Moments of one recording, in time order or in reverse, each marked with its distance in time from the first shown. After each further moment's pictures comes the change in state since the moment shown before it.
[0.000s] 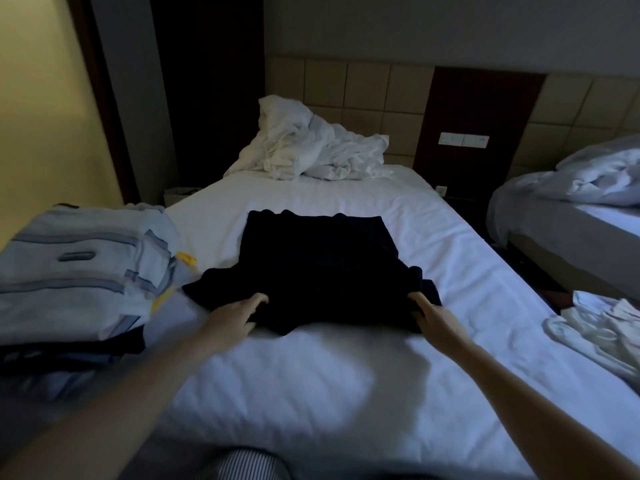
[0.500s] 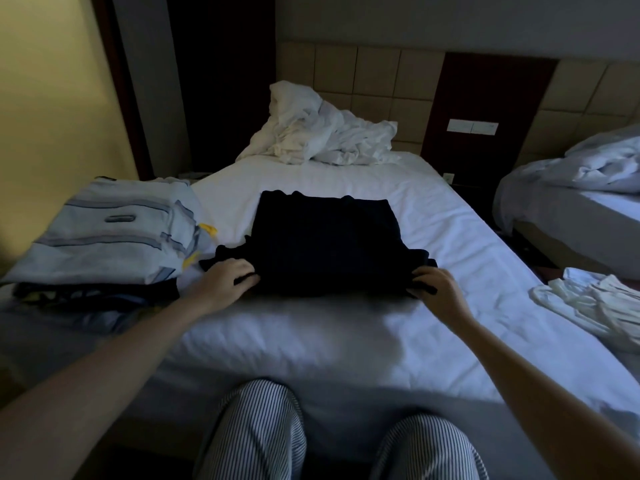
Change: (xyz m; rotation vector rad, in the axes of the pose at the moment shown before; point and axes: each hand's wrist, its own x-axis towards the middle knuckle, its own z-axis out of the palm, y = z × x) left_hand -0.069 0.009 -0.047 -0.223 0.210 0.080; right_hand -0.056 -0.024 -0.023 0.207 0.262 -0.163
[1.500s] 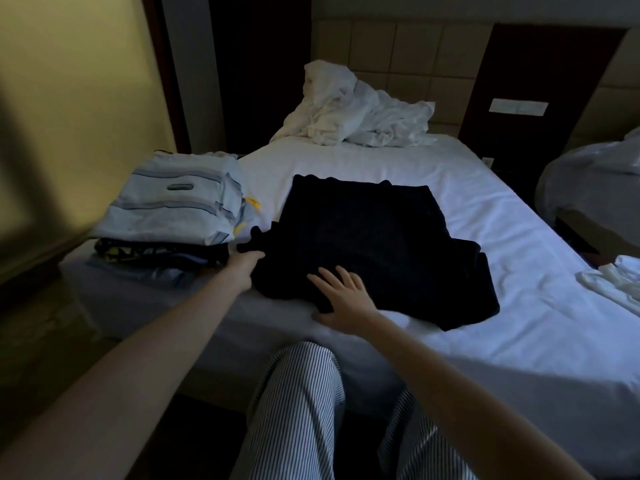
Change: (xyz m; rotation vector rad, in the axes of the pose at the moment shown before) left_hand -0.036 0.002 -0.016 -1.155 0.297 -1.130; right_hand -0.042 -0.185 0.112 -0.279 -0.575 -0.264
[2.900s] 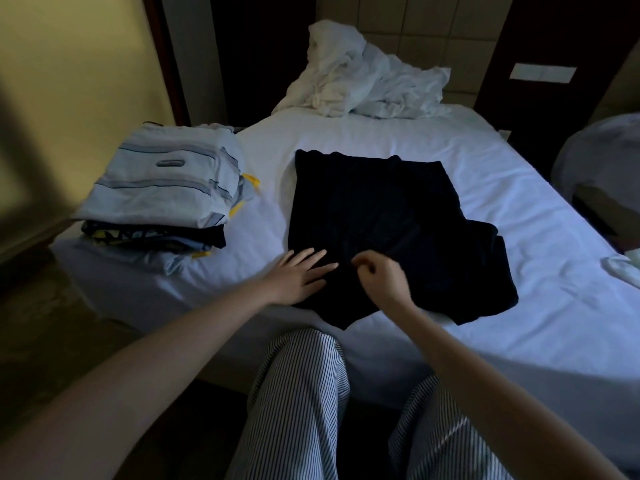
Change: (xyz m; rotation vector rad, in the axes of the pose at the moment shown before) left_hand 0.003 -0.064 0.035 1.777 -0.478 0.905; right_hand -0.007 0.029 -0.013 0.549 0.370 0.344
